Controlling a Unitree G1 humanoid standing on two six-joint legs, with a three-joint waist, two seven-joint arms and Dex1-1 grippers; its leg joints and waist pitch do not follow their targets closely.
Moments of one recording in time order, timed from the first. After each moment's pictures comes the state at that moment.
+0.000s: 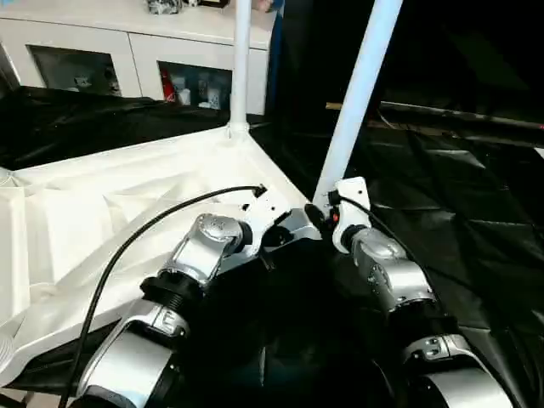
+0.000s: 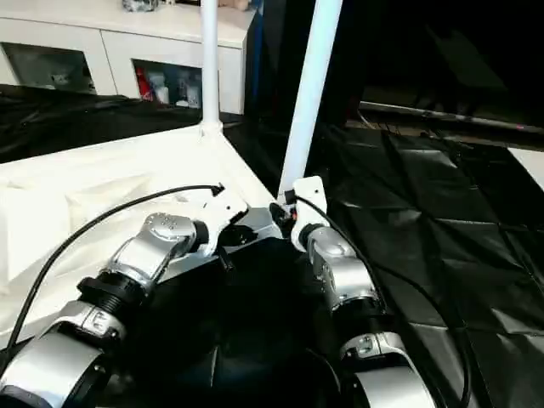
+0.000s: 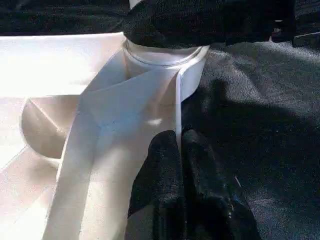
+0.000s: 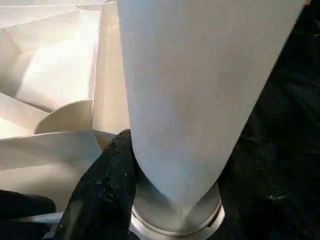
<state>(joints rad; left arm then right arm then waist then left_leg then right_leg) -0.71 0.12 -0.25 0.72 0.15 0.30 -0.78 -0.57 -0.03 0.01 0.67 0.06 0.20 0.28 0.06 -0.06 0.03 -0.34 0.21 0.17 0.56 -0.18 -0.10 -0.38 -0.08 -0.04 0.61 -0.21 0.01</state>
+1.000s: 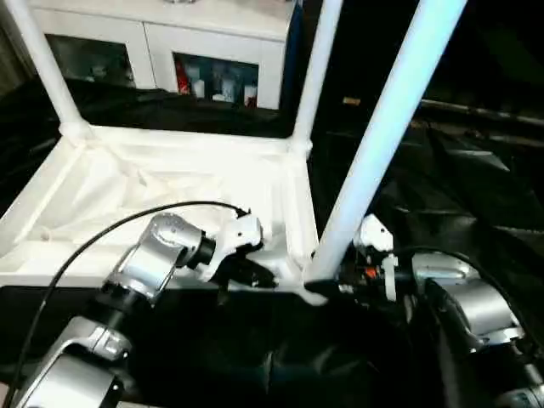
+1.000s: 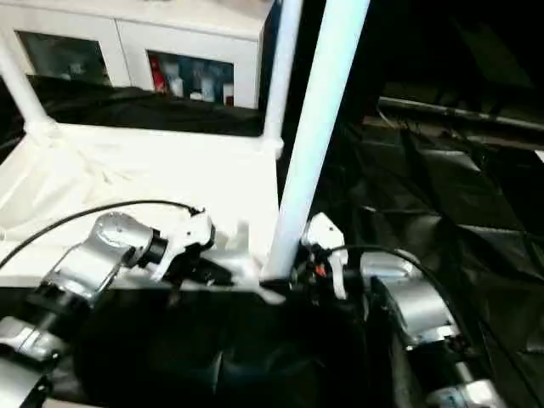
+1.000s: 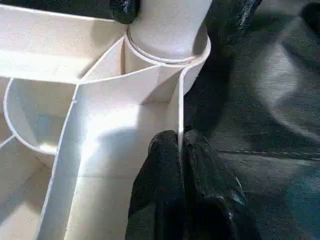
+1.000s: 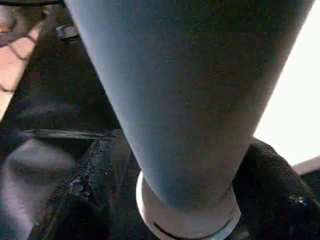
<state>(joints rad) -0.59 0.39 -0.36 0.44 0.03 0.28 -1.41 -0.33 -0.44 0.22 0.21 0.23 0.31 1.20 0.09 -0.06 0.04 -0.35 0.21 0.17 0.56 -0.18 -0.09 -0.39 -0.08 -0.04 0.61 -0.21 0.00</state>
